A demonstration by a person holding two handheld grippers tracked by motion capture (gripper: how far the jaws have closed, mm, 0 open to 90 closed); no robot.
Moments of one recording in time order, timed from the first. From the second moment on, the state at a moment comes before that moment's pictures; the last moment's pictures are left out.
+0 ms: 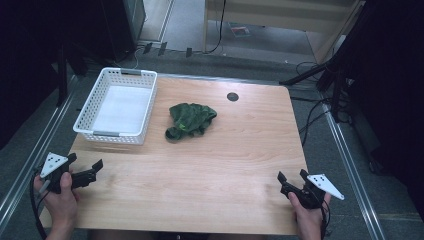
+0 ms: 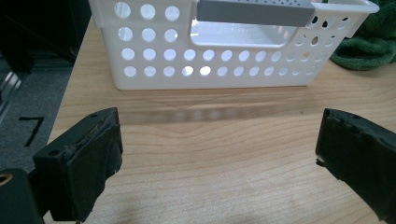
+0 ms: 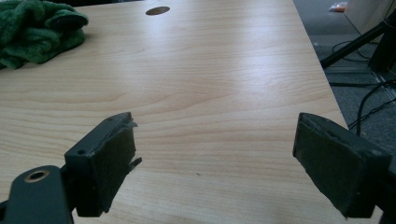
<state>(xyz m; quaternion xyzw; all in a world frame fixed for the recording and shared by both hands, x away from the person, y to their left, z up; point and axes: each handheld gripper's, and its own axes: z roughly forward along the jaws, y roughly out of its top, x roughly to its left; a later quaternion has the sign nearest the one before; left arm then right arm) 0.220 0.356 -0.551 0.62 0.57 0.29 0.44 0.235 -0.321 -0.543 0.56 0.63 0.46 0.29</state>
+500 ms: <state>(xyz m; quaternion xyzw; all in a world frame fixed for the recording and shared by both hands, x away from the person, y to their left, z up) 0.217 0.357 -0.551 0.60 0.59 0.31 0.44 0.258 -0.281 -0.503 0.53 0.63 0.51 0.25</state>
